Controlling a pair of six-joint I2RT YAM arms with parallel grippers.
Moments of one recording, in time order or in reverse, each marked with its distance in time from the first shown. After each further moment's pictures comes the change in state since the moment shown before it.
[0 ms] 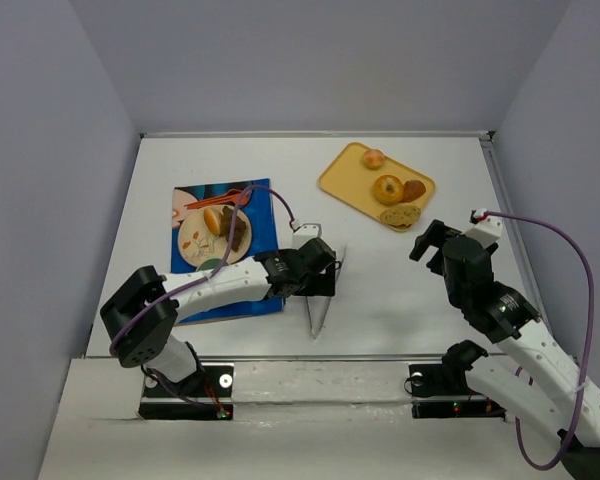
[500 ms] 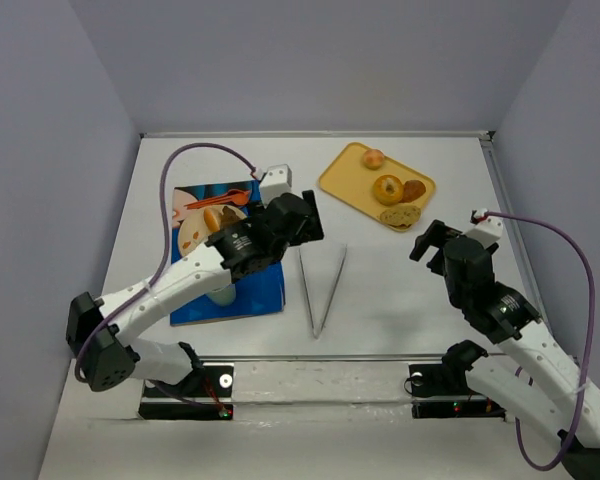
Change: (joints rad) left arm 0.074 -0.173 0.223 -0.063 -0.235 0.068; right arm 0.000 -0.006 0.000 0.001 -0.003 -0.001
